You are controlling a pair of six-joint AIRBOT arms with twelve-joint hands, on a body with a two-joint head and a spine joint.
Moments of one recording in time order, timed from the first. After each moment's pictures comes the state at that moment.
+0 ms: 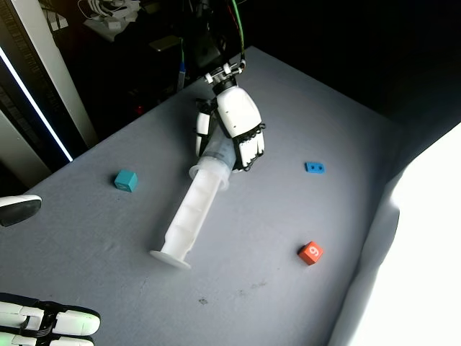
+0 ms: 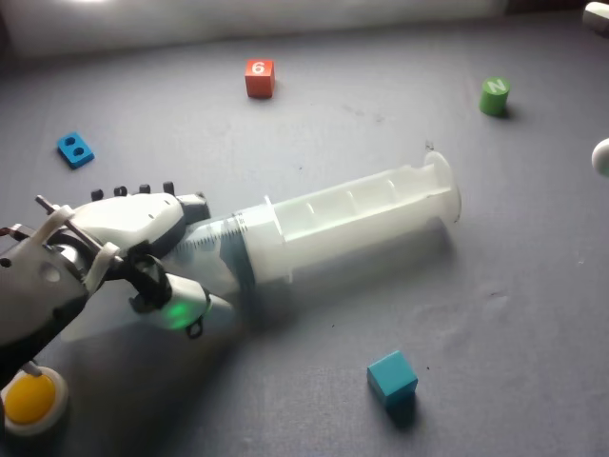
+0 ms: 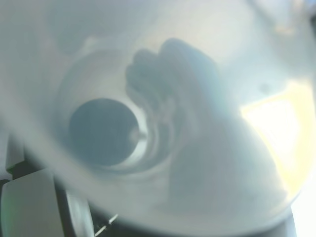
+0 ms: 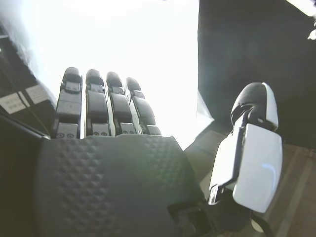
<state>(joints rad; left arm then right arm) 0.82 -1.04 0.93 -1.14 -0.65 1.62 -0.85 -0.74 1.02 0.13 0.92 -0.45</state>
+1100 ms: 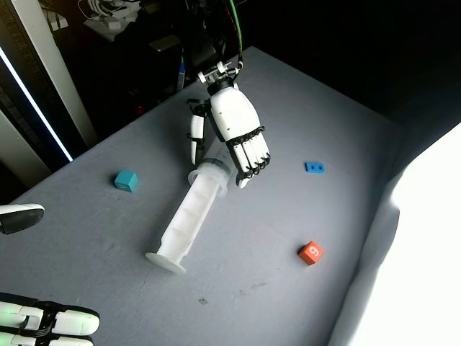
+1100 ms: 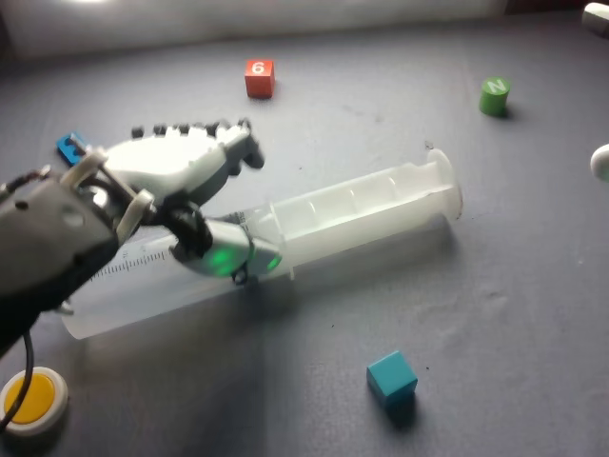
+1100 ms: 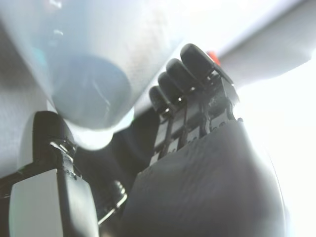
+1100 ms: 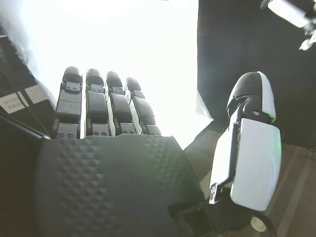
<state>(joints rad) 0.64 -1.02 0.90 -1.11 -0.58 1.74 -0.85 -0.74 1.02 0.13 0.92 -0.45</state>
